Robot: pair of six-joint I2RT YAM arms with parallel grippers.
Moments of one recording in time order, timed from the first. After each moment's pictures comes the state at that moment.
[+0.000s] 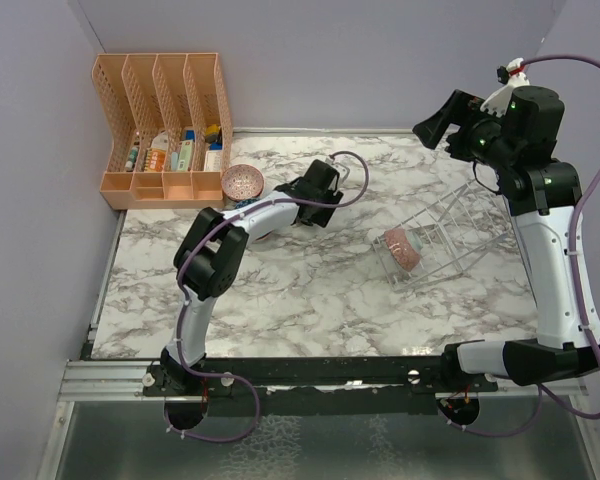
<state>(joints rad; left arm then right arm) -0.66 2.08 1.58 -0.33 -0.10 -0.04 0.12 1.32 1.75 -0.73 -0.18 0.41</state>
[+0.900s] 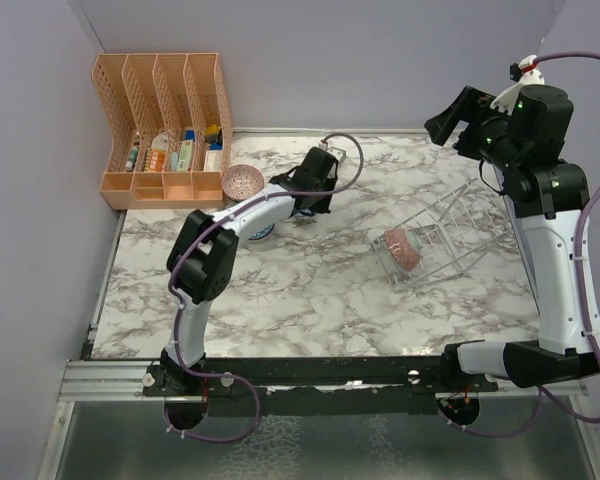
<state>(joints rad) -0.65 2.09 1.65 -0.38 -0.09 -0.15 0.12 1.31 1.78 -0.76 -0.07 0.40</state>
